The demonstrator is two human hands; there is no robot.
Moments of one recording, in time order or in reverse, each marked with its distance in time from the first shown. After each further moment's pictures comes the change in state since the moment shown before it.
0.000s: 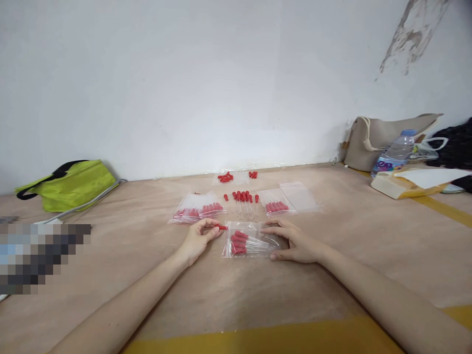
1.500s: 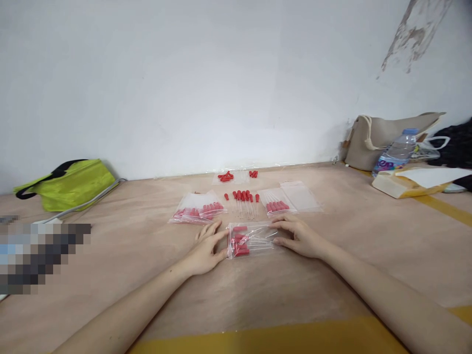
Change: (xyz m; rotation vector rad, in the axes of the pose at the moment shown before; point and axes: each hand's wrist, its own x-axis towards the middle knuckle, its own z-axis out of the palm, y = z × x) left_hand -0.019 -0.006 -0.005 1.102 -0.292 0.397; right_hand -0.001 0.009 -0.003 -0.065 0.161 -0.039
